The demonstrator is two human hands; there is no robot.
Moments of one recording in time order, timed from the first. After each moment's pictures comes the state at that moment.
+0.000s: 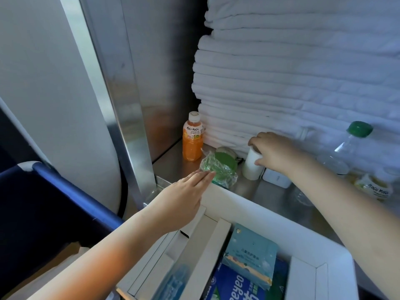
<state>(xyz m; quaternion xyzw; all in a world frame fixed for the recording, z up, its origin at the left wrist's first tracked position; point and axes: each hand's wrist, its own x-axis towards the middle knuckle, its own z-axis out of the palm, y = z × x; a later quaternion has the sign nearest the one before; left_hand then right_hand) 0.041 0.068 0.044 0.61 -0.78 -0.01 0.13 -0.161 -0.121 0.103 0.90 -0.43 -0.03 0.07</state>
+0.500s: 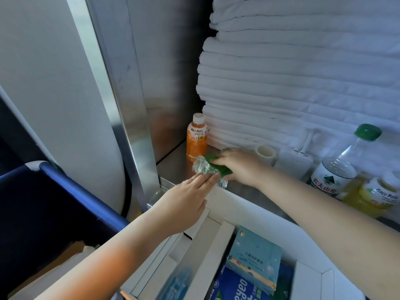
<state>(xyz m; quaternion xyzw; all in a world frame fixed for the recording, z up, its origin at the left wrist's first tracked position) 0.039 0.068 0.046 0.62 -0.78 -0.01 0.13 -0.102 -0.097 0.068 0.97 -0.25 0.00 0.03</state>
